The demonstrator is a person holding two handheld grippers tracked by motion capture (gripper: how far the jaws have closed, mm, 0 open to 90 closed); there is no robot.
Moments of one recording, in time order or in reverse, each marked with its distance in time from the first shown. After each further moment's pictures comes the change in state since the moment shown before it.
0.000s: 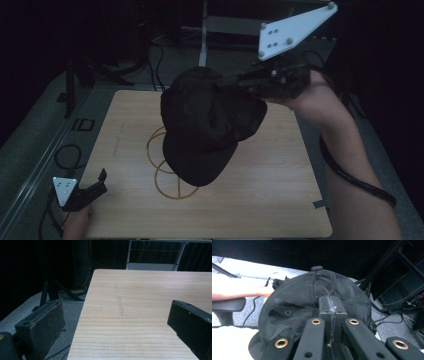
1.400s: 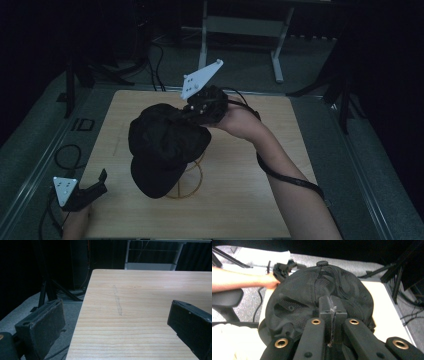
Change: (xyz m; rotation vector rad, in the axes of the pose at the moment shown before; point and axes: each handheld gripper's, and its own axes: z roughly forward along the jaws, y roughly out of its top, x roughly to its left) left arm 0.000 0.000 0.000 0.000 -0.012 0.004; right arm -0.004 -0.052 0.153 0.111 0.133 0.057
